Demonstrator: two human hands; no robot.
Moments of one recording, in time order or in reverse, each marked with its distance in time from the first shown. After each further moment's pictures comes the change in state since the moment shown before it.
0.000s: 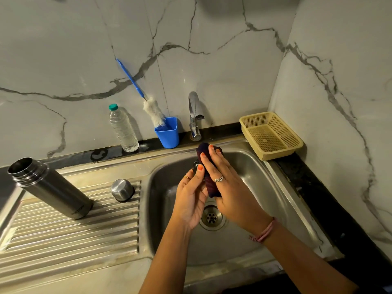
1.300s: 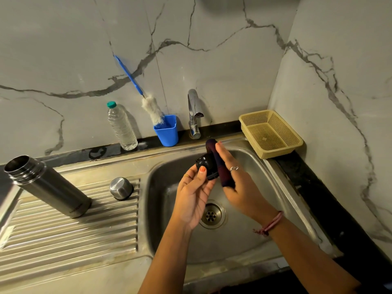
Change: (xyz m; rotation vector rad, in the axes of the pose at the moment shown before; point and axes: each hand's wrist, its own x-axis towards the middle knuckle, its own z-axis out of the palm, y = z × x) left_hand -0.002 -0.004 0.002 -0.038 -0.020 0.017; right_hand -0.002 0.016 -0.012 0.405 -0.023 0.167
